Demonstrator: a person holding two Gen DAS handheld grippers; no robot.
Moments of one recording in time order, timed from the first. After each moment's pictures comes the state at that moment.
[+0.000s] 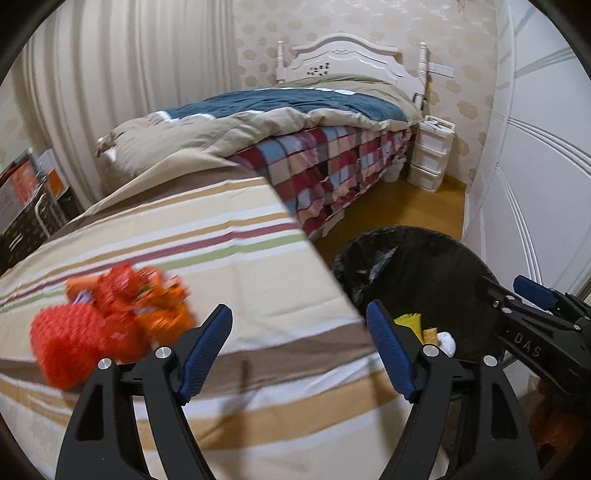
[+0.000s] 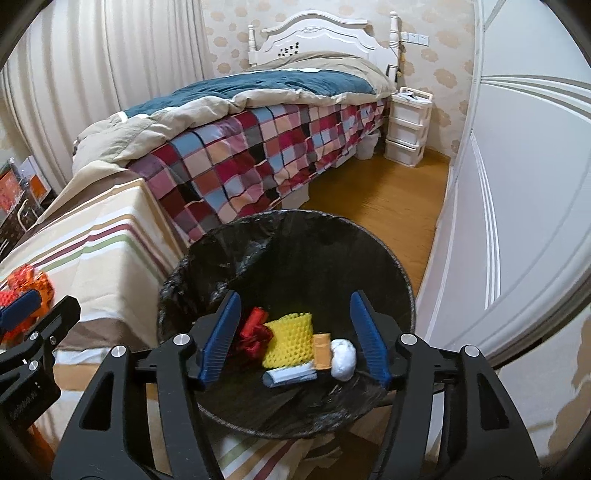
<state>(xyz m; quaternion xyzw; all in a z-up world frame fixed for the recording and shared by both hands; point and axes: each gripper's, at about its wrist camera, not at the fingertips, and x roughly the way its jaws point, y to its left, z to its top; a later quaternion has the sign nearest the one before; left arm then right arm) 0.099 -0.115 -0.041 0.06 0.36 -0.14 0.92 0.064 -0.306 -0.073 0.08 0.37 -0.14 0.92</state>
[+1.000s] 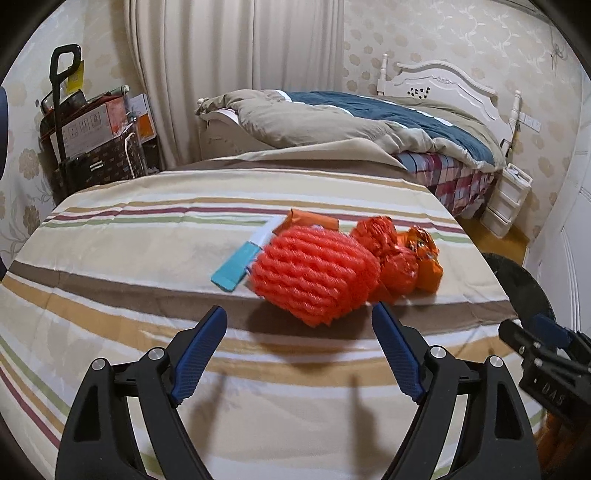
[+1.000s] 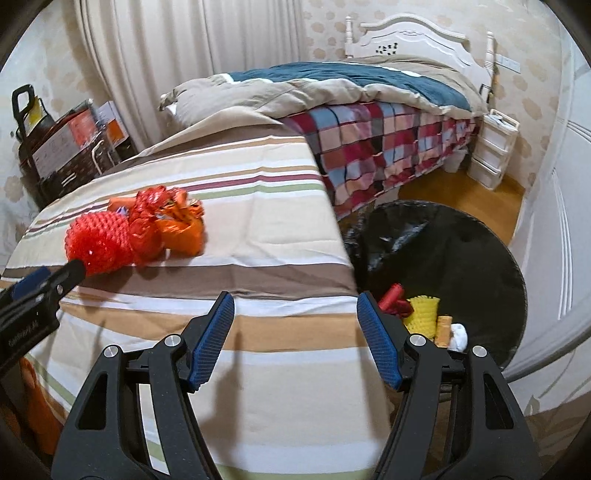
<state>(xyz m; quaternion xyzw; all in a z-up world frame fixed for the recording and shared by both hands) 0.065 0.048 -0.036 -0.02 0.36 0.01 0.93 0.052 -0.158 -0.065 0.03 0.39 0.02 0.92</state>
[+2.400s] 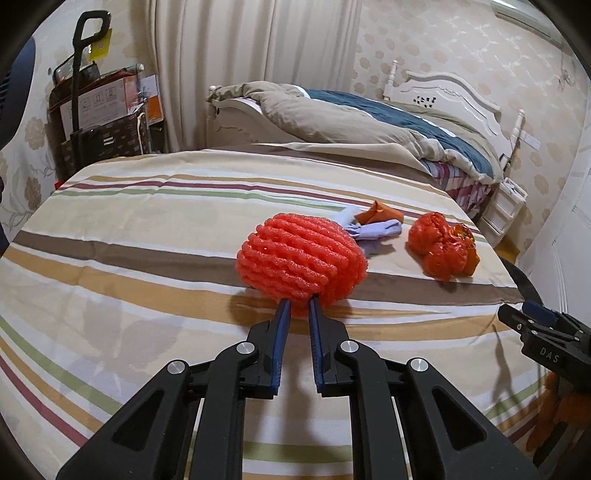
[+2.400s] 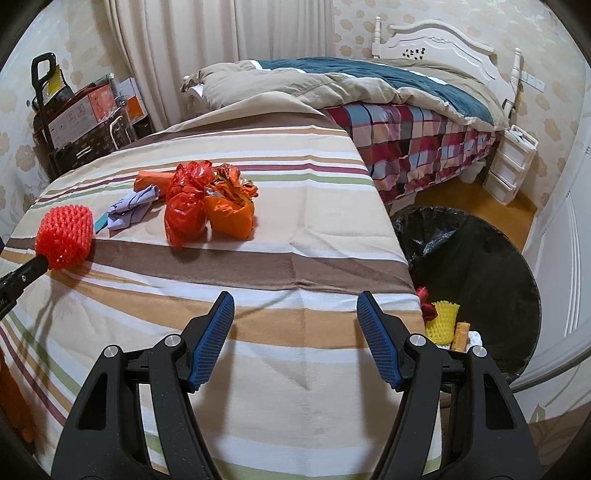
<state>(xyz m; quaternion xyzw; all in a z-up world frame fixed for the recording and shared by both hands) 0.035 0.138 -0.041 -0.07 0.37 -0.01 0.93 0.052 -0.119 -0.070 -0.01 0.40 0.05 0.92</state>
